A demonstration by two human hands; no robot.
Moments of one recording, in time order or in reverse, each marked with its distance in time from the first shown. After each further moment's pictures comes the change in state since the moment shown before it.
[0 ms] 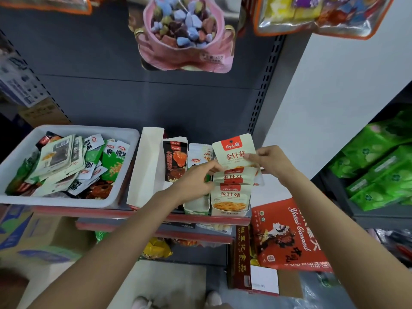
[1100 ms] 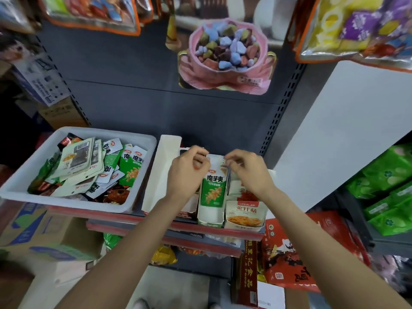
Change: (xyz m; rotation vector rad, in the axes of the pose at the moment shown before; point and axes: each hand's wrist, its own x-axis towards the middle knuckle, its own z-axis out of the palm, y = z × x) left_hand -0.008 -0.010 -0.042 -0.021 0.718 -0.020; right_hand -0.009 -0.052 0.071 -0.326 0.064 -0.505
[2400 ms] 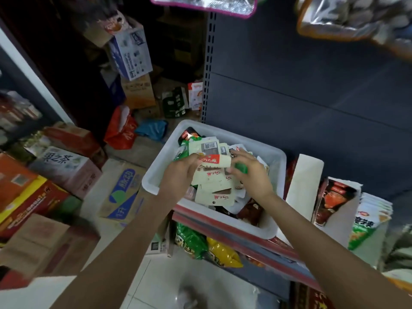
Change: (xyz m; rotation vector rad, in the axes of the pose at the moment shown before) left_hand 0.048 -0.268 -0.303 0.320 0.023 0.032; right_hand 0.108 -0.211 0.299 0.126 -0.176 -0.153
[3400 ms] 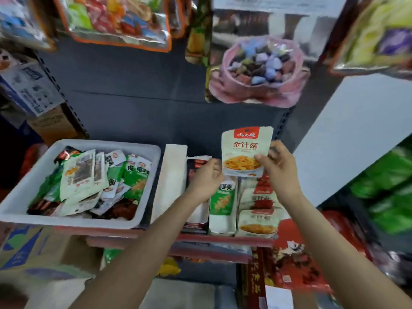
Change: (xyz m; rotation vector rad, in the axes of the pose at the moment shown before) left_hand -0.012 0.339 0.219 -0.443 -0.491 -0.109; right_hand -0.190 0.135 -0.303 0.467 0.556 0.162
